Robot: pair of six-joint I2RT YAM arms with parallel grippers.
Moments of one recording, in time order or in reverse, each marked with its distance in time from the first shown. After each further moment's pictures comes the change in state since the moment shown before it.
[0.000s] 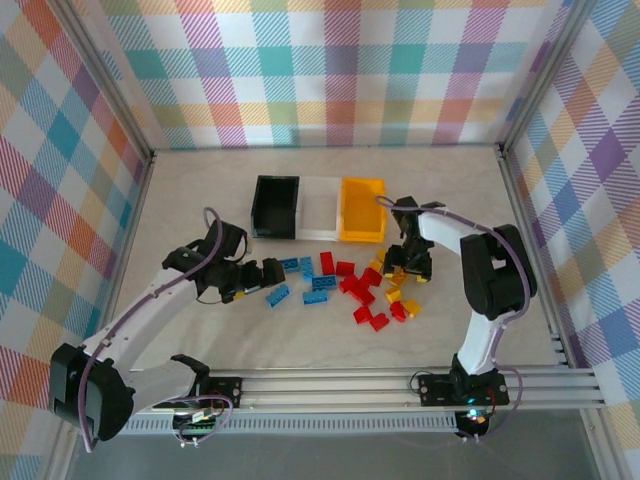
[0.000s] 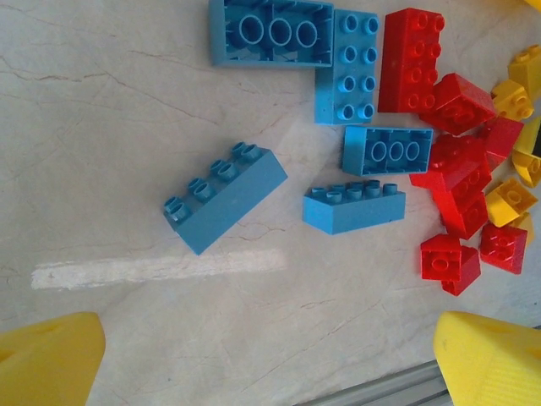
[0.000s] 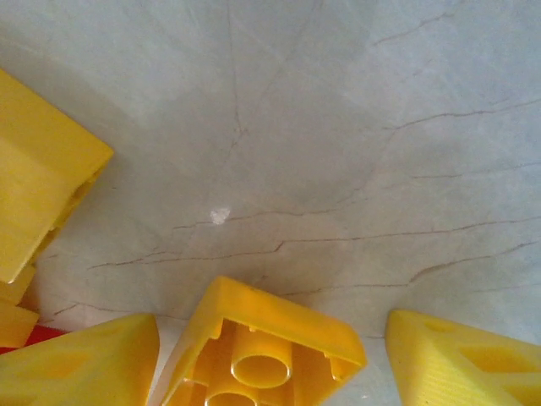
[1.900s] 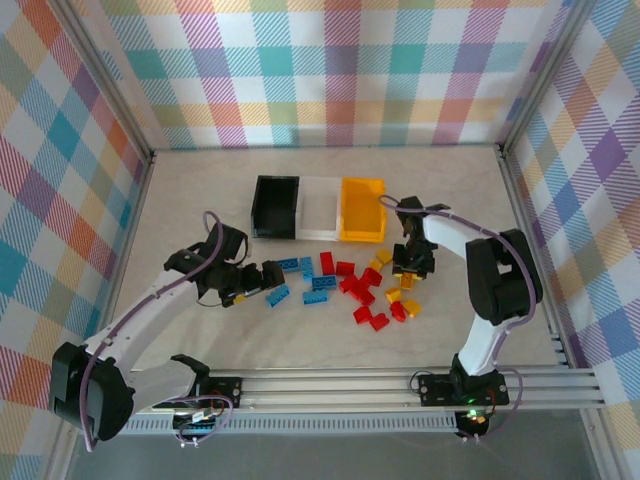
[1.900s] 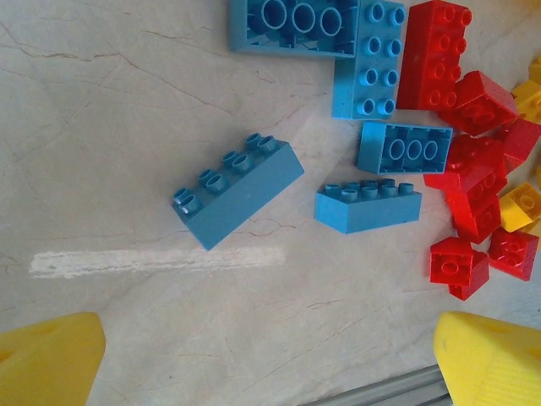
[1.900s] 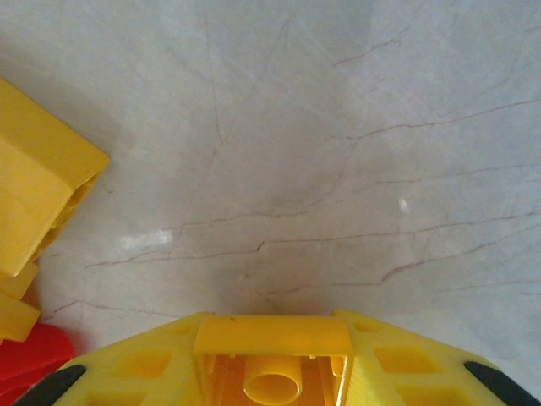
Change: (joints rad) left arm 0.000 0.008 -0.025 0.012 0.000 -0.034; right arm -0.013 -0.046 -0.030 0.037 0.007 -0.013
